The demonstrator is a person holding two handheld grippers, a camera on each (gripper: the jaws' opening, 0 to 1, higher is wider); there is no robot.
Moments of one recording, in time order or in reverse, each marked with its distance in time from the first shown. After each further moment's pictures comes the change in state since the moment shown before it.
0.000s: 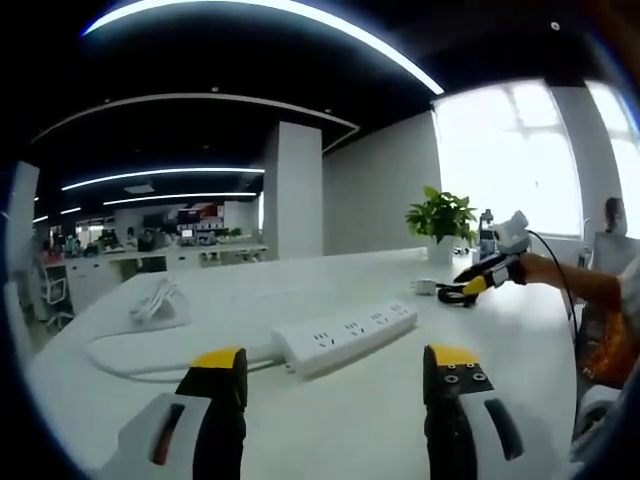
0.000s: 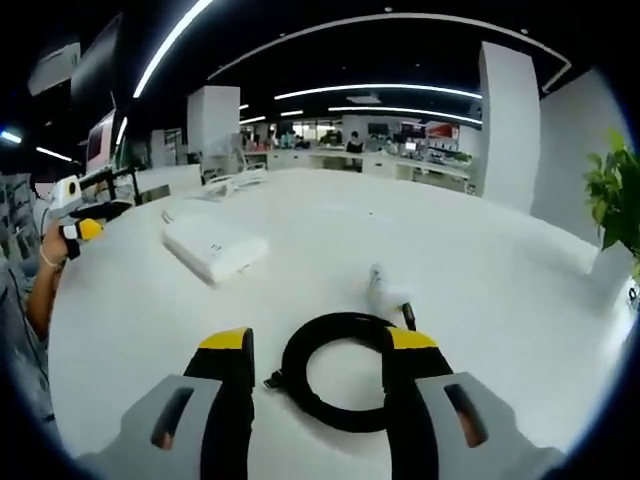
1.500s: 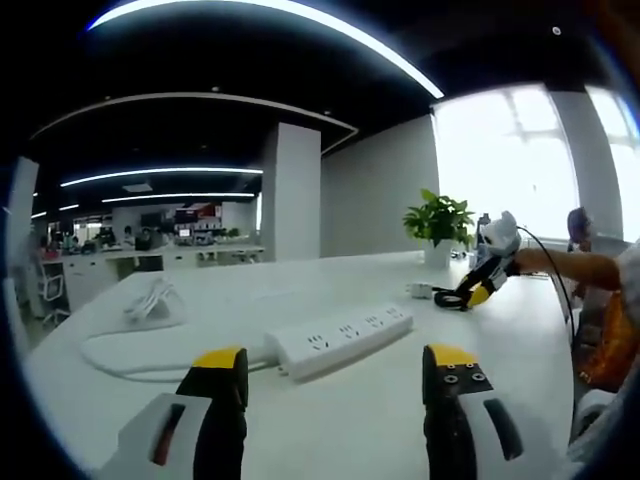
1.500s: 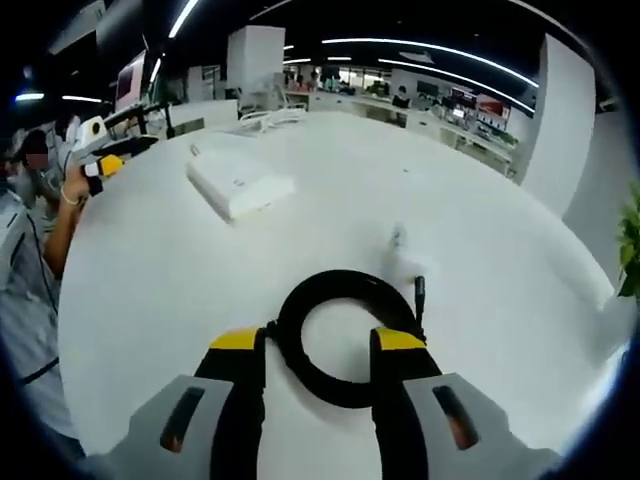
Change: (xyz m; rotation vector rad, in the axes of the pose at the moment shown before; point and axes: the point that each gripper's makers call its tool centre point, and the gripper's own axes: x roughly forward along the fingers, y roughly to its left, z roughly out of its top) left arm 0.002 -0.005 0.000 -0.014 -0.007 -0.016; right arm -0.005 0.002 -0.024 -0.172 0.241 0.146
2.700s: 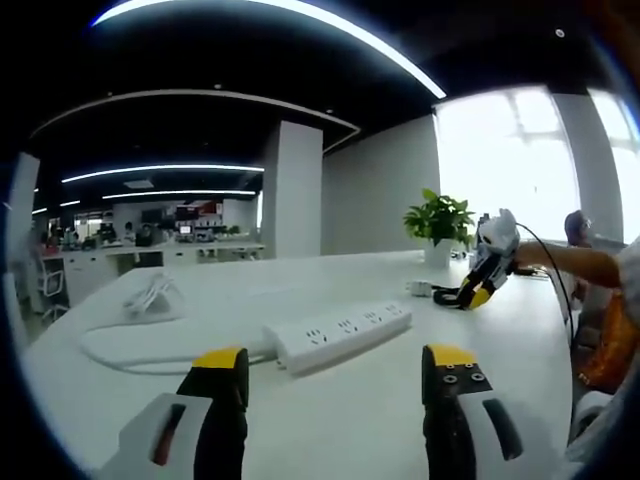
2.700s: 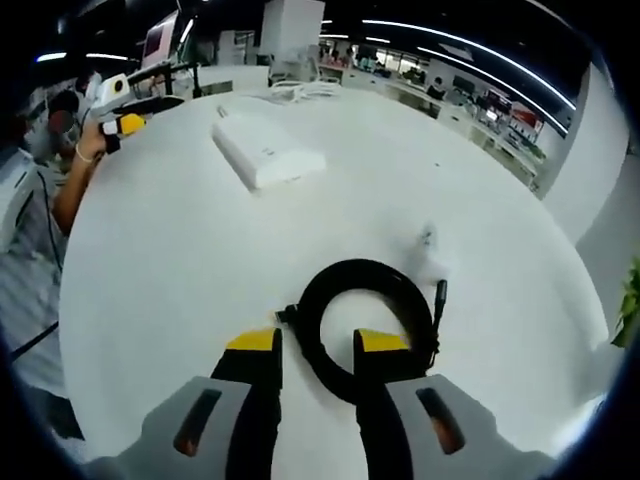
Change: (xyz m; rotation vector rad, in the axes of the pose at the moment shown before) left arm -0.001 -0.001 -0.006 -0.014 0.007 0.000; right arm 0.001 0.012 -0.007 -0.143 0.118 0.067
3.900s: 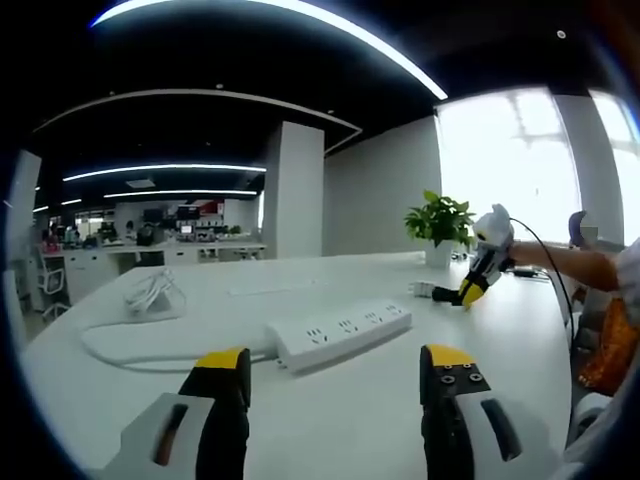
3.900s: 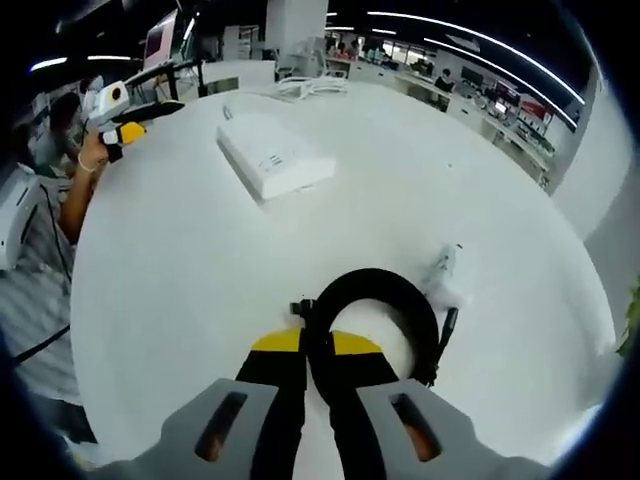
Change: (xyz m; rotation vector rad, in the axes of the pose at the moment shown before) left arm -0.003 0.001 0.003 -0.007 -0.008 0.005; right arm 0.002 0.006 0.018 0.031 -0.004 0.043
